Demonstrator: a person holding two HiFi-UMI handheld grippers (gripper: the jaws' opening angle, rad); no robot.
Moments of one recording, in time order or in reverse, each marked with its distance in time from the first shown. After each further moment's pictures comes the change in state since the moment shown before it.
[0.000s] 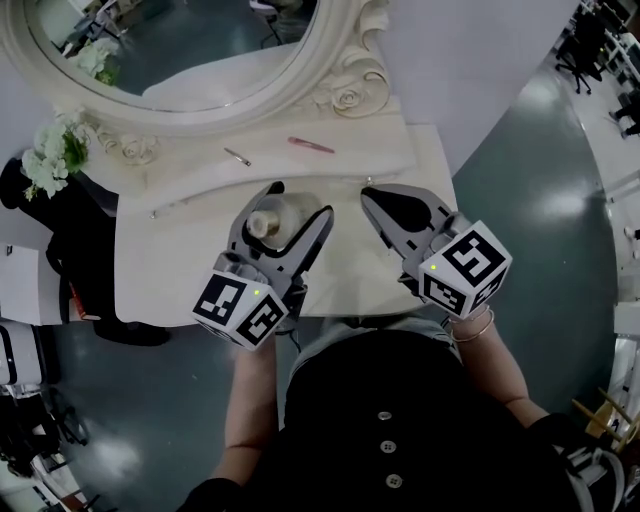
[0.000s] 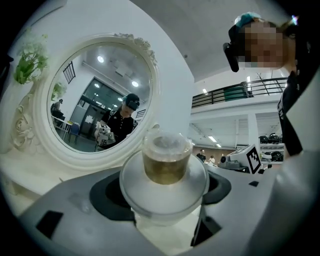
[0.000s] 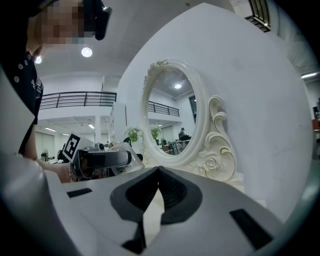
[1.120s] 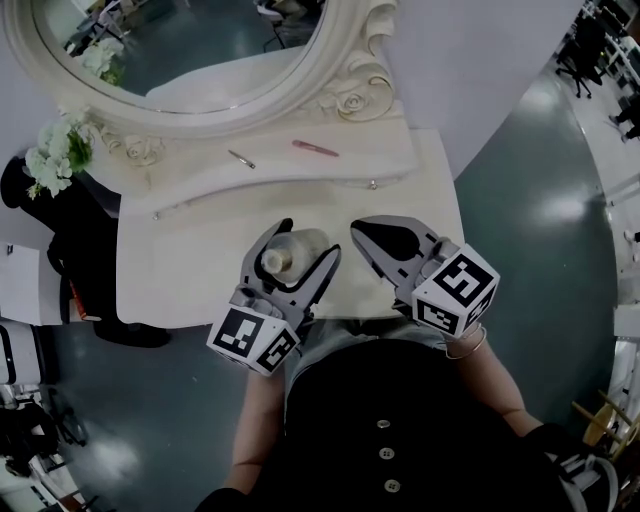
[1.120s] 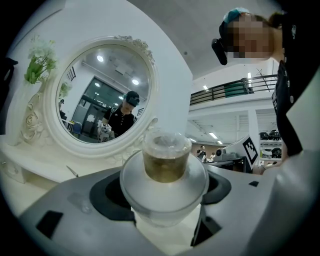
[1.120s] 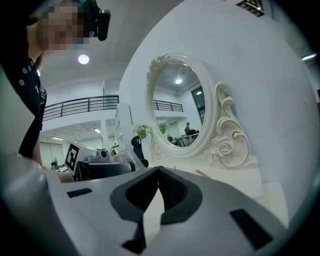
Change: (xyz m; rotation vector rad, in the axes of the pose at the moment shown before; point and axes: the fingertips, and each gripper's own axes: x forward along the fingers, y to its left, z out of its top) left arm -0.031 -0.013 -0.038 0.017 0.029 0.021; right arm 0.003 0.038 -0.027 0.079 0.031 0.089
